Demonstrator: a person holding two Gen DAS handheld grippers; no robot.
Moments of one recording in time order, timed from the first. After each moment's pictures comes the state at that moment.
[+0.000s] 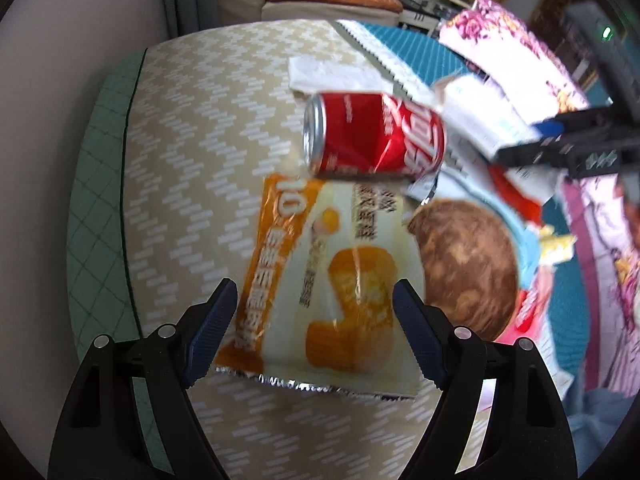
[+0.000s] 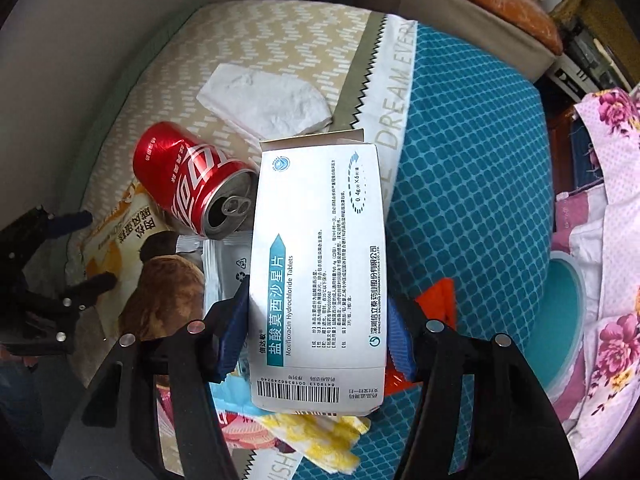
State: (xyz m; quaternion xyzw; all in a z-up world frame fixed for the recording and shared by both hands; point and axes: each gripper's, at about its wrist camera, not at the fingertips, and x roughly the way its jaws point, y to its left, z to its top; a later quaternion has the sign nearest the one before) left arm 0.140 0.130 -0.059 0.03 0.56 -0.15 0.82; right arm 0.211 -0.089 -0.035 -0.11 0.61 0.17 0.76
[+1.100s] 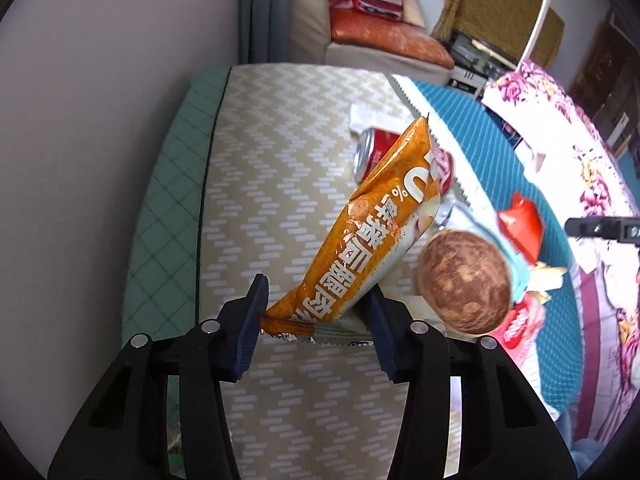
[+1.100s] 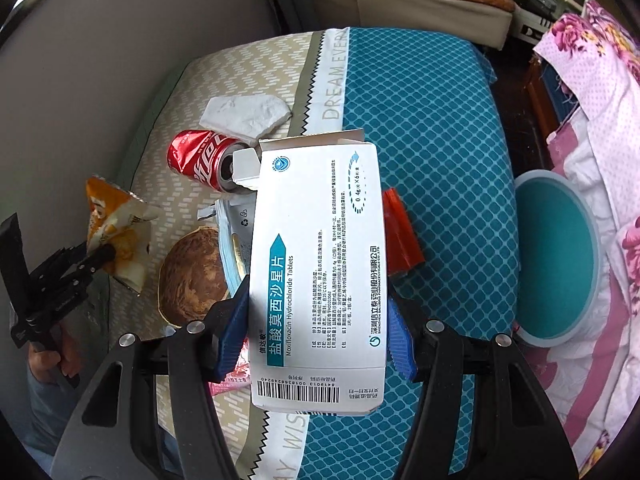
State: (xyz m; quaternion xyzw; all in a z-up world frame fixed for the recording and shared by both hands) left arm 0.087 0.154 -0.011 -0.04 0.50 -0.05 0.87; right arm 0.158 -0.170 -0.002 0.03 0.59 0.15 0.79
